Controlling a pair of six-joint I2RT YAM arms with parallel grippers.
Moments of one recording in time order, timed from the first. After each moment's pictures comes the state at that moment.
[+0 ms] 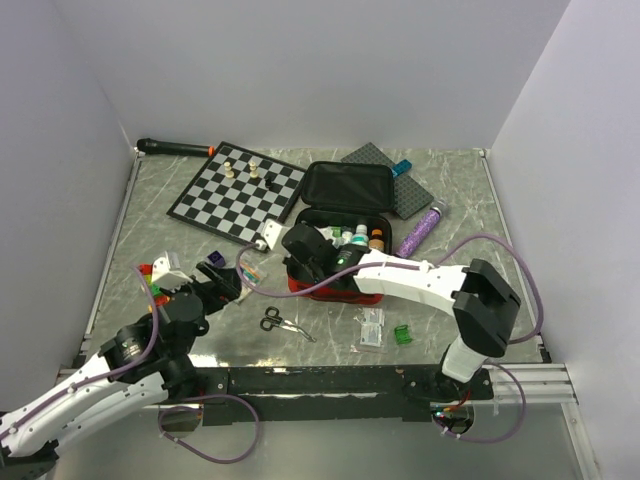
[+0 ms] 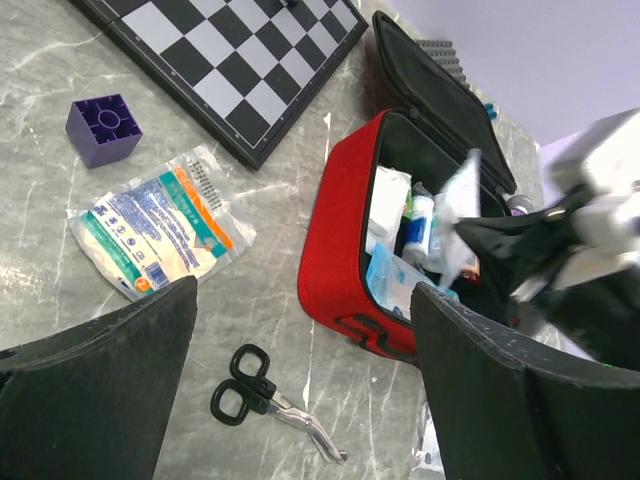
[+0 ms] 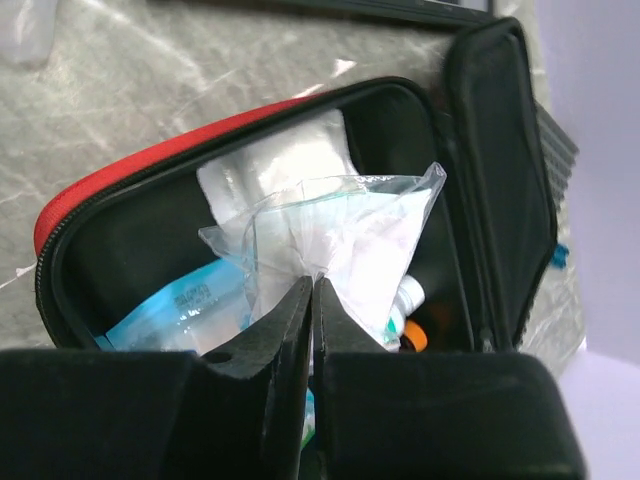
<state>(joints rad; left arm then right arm) -0.96 0.34 0.50 -0.55 -0.78 -1.02 1.02 1.62 1.19 -0.28 0.48 -0.44</state>
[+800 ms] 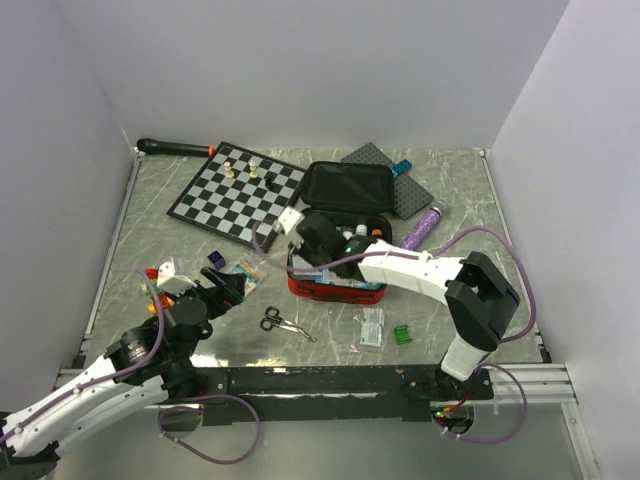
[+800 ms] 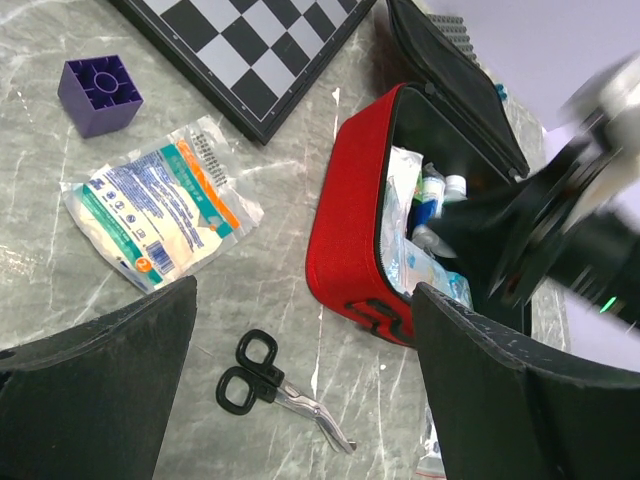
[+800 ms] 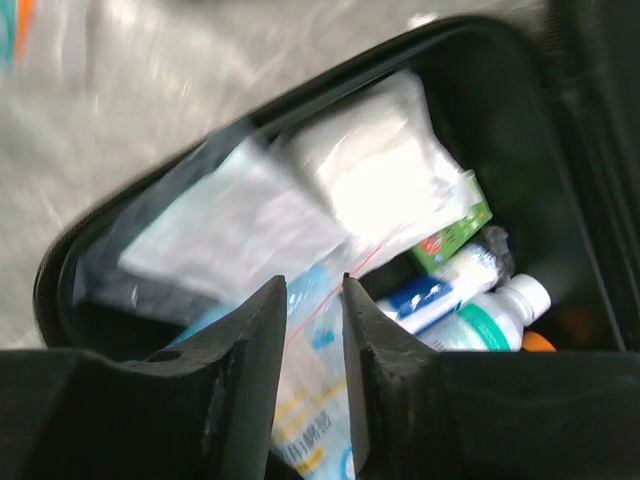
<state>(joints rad) -0.96 0.30 0.42 -0.54 -0.75 -1.06 0.91 1.66 1.14 -0.25 0.26 -0.24</state>
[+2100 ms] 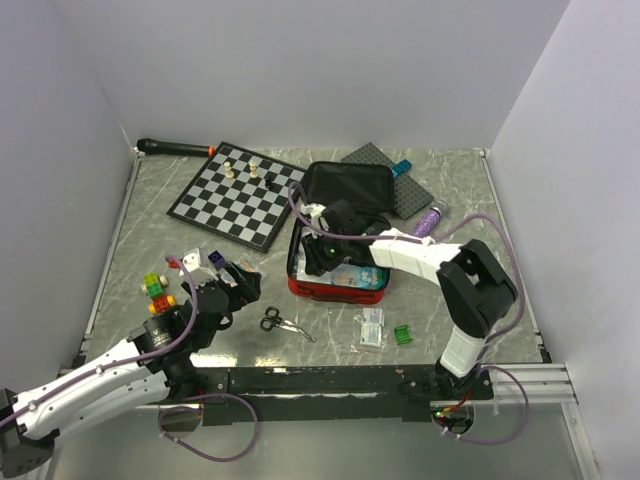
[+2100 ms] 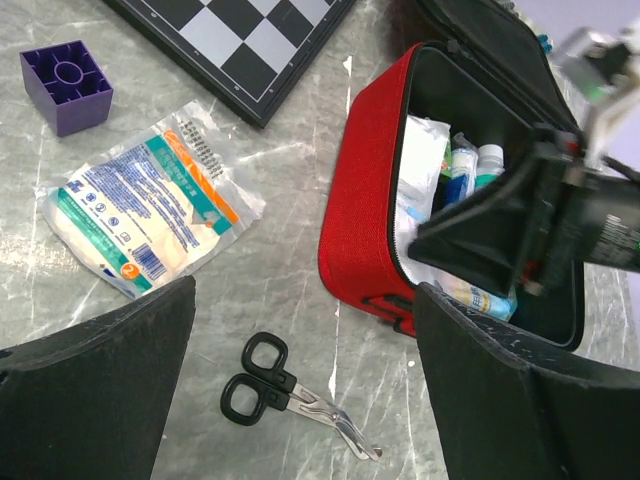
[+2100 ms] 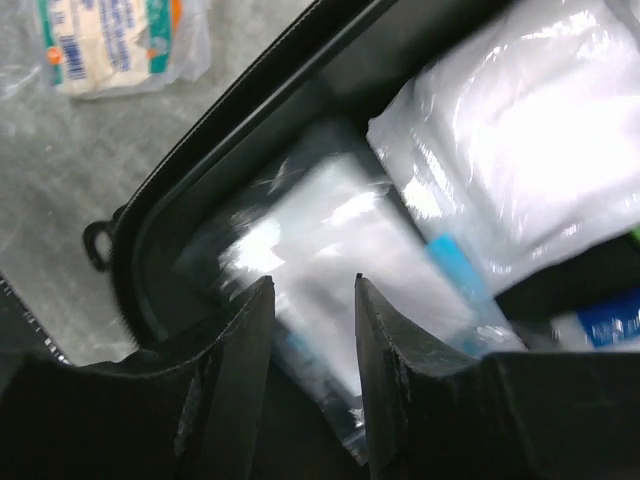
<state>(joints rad) -0.96 0.52 0.42 -0.39 -0.72 -0.98 0.71 1.74 1.11 -0.22 -0.32 0.15</state>
